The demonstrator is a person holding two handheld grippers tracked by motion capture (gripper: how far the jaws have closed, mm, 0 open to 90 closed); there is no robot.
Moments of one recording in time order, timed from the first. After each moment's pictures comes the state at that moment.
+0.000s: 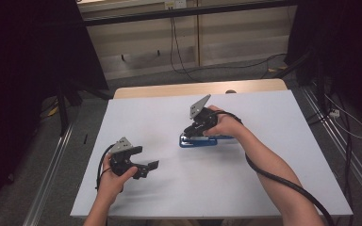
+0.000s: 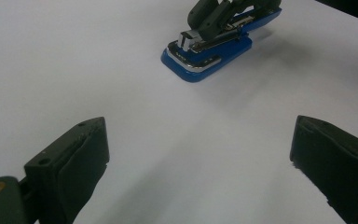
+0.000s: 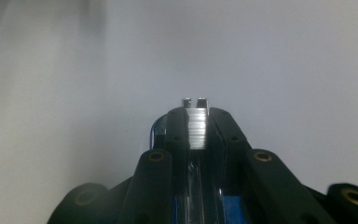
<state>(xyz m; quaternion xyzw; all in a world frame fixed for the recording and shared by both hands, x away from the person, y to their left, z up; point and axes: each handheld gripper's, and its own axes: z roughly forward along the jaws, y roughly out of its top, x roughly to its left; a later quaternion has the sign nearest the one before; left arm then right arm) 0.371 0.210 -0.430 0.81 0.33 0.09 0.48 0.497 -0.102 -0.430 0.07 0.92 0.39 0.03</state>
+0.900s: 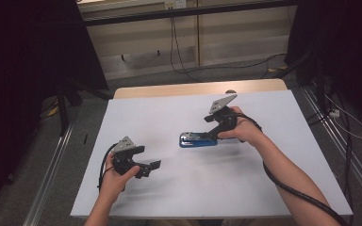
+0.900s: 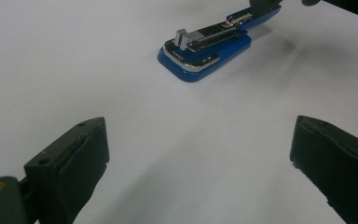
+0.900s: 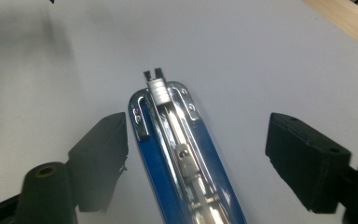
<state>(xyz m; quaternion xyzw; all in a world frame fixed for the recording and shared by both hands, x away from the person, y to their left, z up) 0.375 0.203 -0.433 0.81 0.32 0.08 0.47 0.468 -0.158 -0.419 0.22 0.87 0.42 0.09</state>
